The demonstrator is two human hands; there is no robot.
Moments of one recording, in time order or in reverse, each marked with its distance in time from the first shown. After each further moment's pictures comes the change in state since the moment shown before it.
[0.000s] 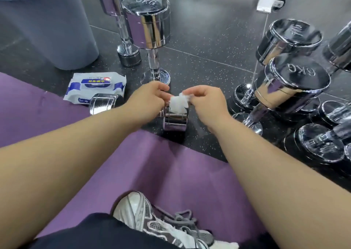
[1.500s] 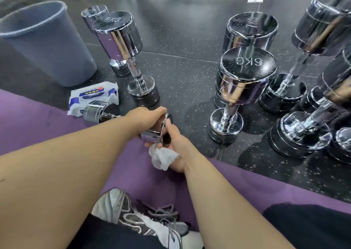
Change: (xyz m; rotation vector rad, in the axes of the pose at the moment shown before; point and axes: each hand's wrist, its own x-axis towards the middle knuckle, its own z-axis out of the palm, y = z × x) left_hand -0.006 0.017 0.045 0.511 0.044 -0.366; right_hand -0.060 0.064 0.048 1.172 -0.398 0.716
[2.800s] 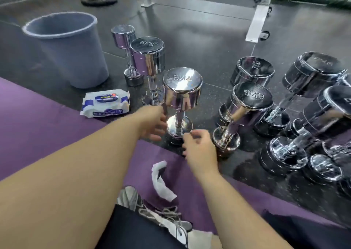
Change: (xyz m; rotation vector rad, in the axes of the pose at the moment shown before) left_hand -0.042 -0.004 -0.052 -0.670 -0.304 -0.065; right_hand -0.103 -0.029 0.039 -1.022 0.453 -0.577
